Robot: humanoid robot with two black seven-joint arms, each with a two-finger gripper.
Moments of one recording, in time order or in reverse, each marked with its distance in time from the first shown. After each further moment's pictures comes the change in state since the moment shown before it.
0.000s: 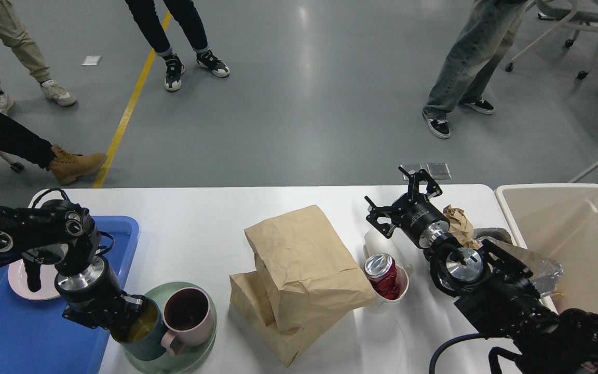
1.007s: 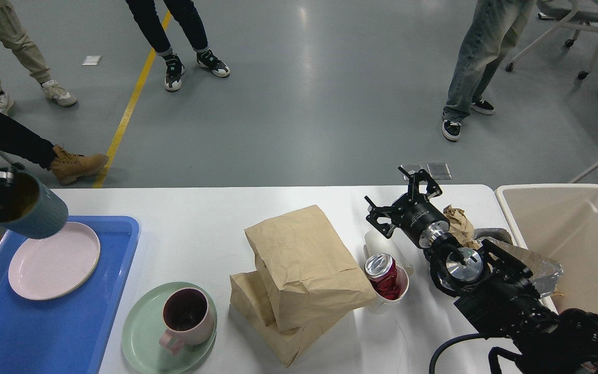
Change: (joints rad) left arm -0.805 0.352 0.497 -0.008 -0.175 -0.099 -0.024; right arm 0.000 0.000 0.000 0.000 0.000 0.000 0.000
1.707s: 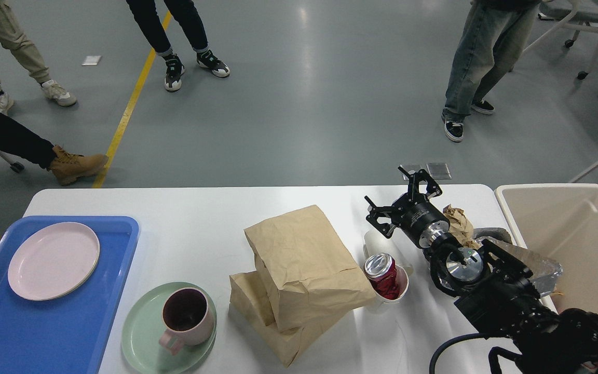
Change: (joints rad) left arm -0.110 0.138 0.562 0.006 -0.012 0.001 -0.193; right arm 0.000 0.000 0.000 0.000 0.000 0.000 0.000
